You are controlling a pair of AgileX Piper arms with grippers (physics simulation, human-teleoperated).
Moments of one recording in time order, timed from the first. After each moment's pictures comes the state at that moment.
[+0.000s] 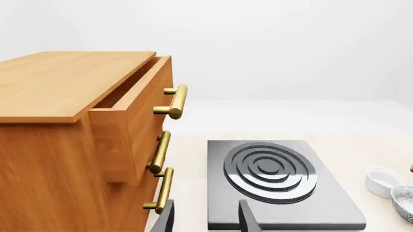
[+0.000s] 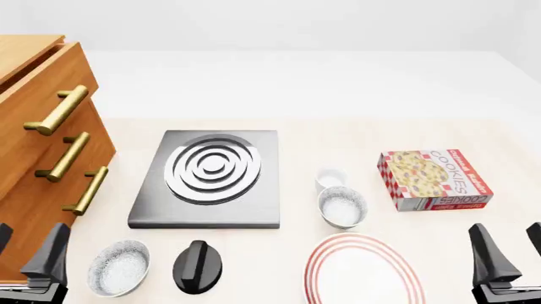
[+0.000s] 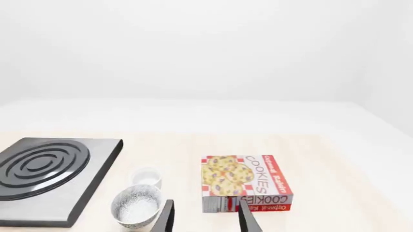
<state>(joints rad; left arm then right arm) 0.00 0.00 0.00 0.00 0.00 0.01 0.00 0.00 0.00 -0.01</state>
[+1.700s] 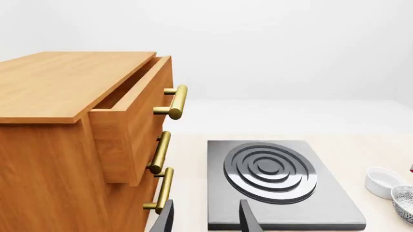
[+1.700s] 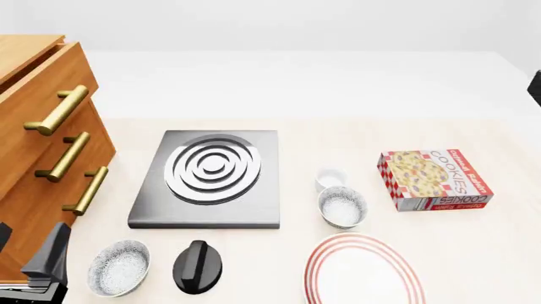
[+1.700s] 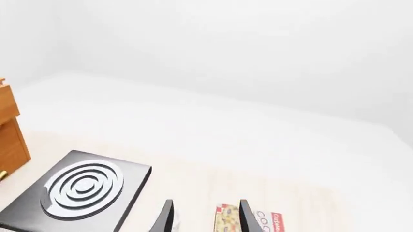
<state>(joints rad) 0.00 0.01 0.00 0.00 0.00 0.18 0.51 -0.90 0.47 -0.11</state>
